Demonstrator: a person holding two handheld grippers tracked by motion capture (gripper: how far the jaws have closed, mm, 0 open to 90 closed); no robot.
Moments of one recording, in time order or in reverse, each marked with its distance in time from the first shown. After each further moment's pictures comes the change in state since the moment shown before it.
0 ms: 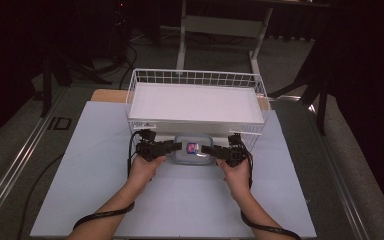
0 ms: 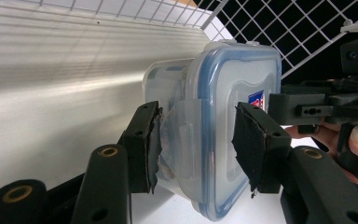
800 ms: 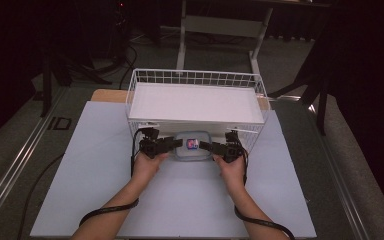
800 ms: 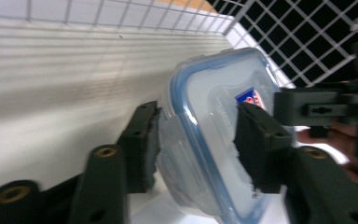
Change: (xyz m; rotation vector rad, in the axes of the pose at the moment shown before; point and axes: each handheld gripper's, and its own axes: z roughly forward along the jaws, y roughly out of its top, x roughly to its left) left arm 0.006 0.005 0.014 -0.013 0.085 0.082; right arm -0.014 0.005 0.021 -0.040 -0.024 0.027
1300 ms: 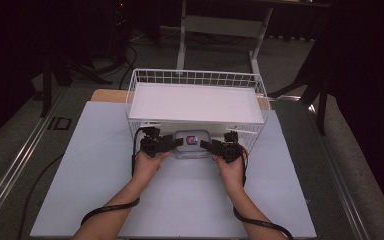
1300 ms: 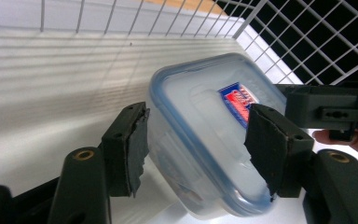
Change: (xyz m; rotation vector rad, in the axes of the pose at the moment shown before) left arm -0.001 0.001 -0.001 -0.018 0.009 0.032; right arm 0.010 -0.001 -0.003 -0.047 -0.087 -0.082
